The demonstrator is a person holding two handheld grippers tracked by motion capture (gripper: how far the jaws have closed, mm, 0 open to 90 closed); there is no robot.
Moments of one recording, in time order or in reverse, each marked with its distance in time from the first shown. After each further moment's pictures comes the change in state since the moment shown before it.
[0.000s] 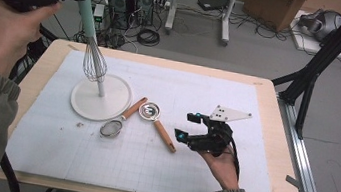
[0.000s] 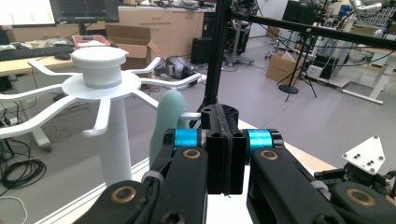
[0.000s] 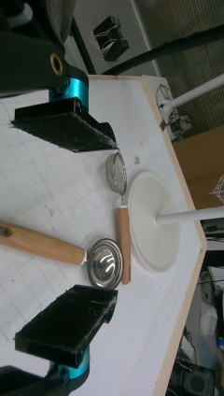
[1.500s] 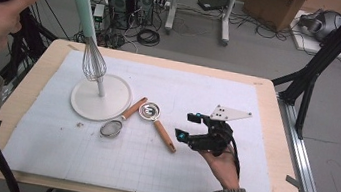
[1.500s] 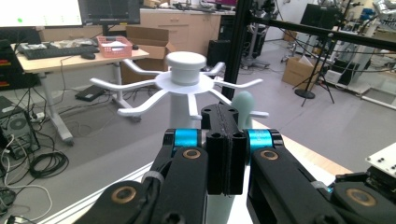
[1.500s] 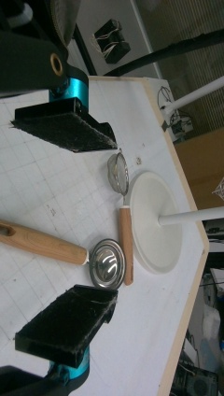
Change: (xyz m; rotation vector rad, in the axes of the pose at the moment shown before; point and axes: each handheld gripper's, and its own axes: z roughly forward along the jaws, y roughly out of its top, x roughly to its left) left arm 0.032 0.003 -0.026 -0.009 0.070 -0.016; right arm -0.003 -0.001 0.000 0.004 0.006 0.005
